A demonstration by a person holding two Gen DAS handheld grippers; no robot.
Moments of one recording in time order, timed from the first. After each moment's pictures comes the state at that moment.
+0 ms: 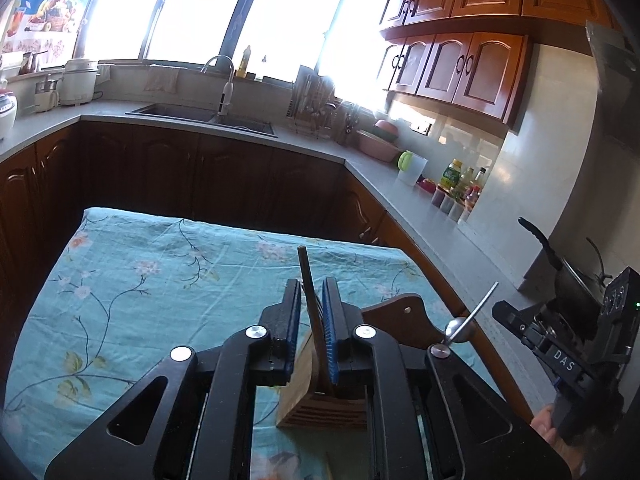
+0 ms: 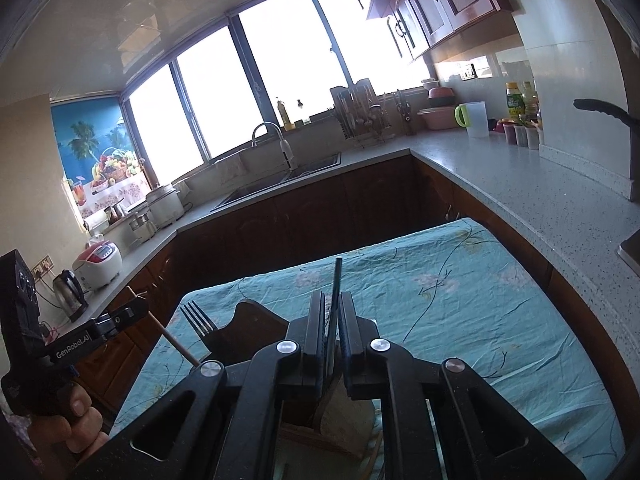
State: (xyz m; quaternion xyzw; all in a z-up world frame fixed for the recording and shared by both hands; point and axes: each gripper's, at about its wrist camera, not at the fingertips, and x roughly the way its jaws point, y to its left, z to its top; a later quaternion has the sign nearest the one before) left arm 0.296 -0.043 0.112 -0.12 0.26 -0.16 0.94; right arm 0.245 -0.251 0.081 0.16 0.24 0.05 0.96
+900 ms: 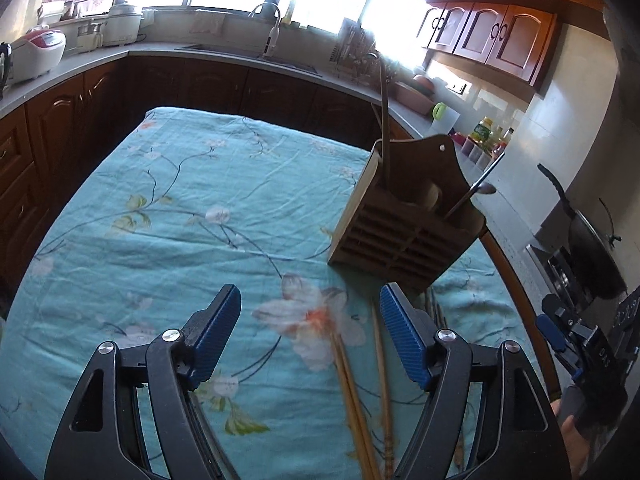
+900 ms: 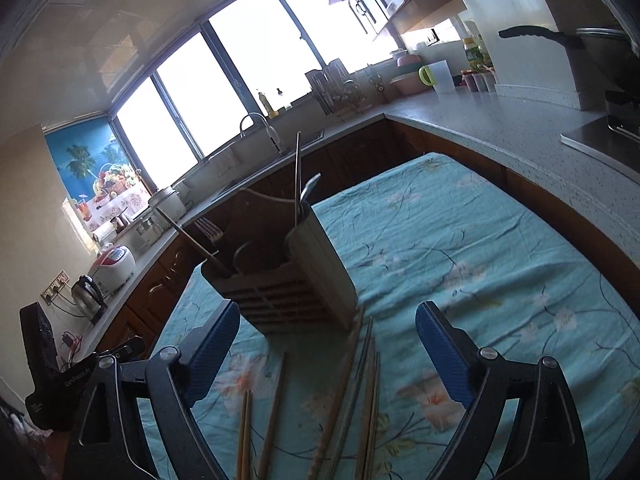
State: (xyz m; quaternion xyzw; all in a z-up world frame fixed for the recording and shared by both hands) left arm 0.169 -0.002 0.025 -0.13 0.36 -0.10 0.92; right arm 0.117 -0.267 0.018 0.22 0.27 0.03 0.93
